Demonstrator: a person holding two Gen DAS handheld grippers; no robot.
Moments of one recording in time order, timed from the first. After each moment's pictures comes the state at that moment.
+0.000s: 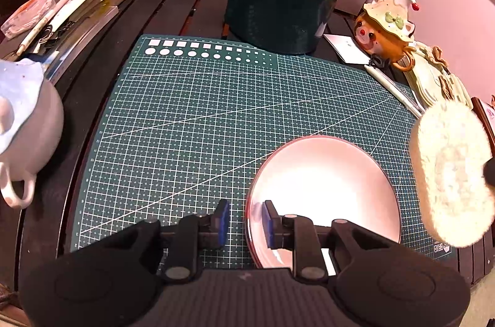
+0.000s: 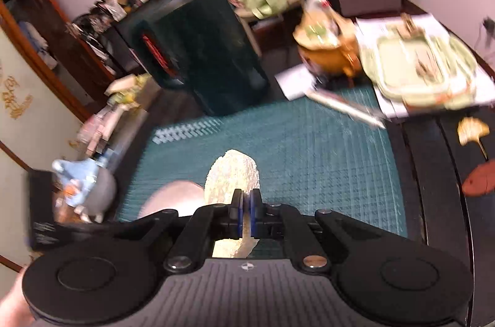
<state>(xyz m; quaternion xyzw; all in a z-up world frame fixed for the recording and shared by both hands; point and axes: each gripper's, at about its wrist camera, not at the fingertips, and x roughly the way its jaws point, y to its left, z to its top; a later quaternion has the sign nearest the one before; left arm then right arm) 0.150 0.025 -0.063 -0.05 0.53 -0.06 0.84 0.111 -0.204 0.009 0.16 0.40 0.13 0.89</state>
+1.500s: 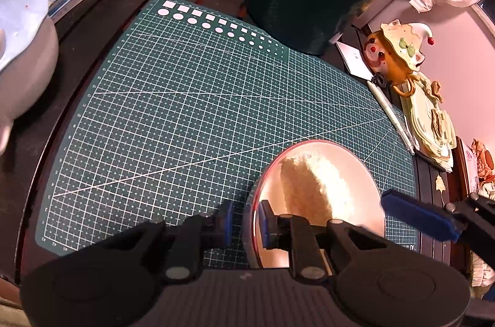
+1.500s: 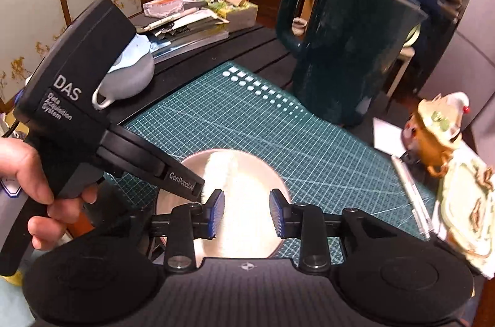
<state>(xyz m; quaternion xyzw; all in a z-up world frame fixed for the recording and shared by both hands) 0.157 0.048 -0.076 -0.18 0.56 -0.07 0.81 0.124 -0.078 -0.025 -0.17 0.41 0.26 0.86</state>
